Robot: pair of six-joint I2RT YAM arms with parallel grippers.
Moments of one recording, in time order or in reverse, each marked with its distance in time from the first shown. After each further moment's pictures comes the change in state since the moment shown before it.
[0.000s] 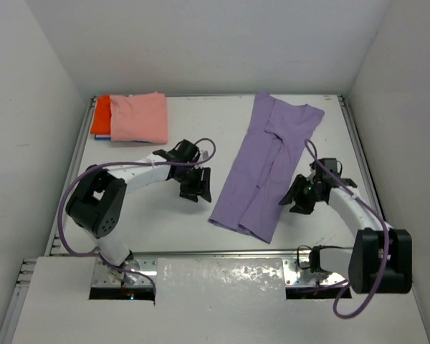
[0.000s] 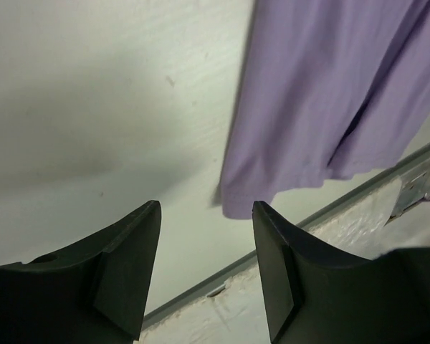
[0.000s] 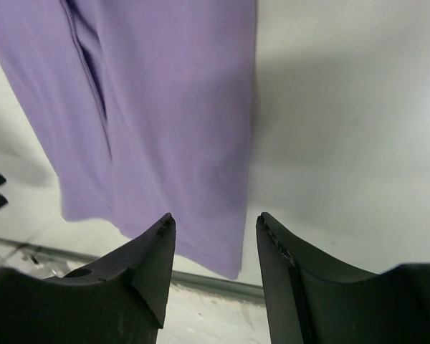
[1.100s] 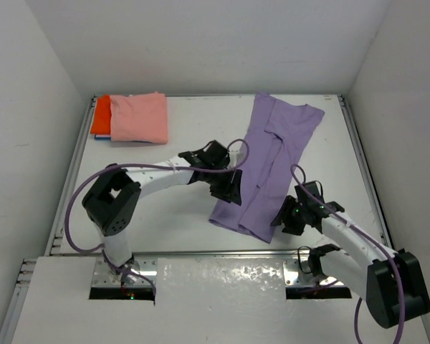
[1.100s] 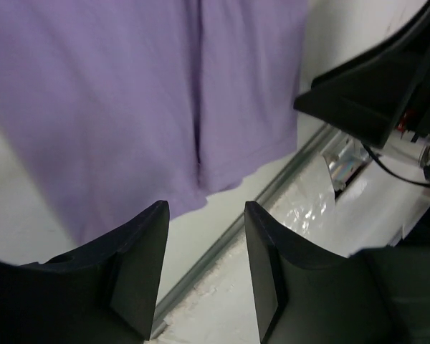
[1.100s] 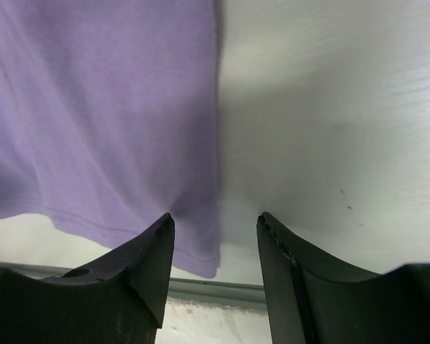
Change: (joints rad) left arm -0.193 0.075 0.148 0.120 0.099 -0.015; right arm 0.321 -0.243 -0.279 0.081 0.185 0.274
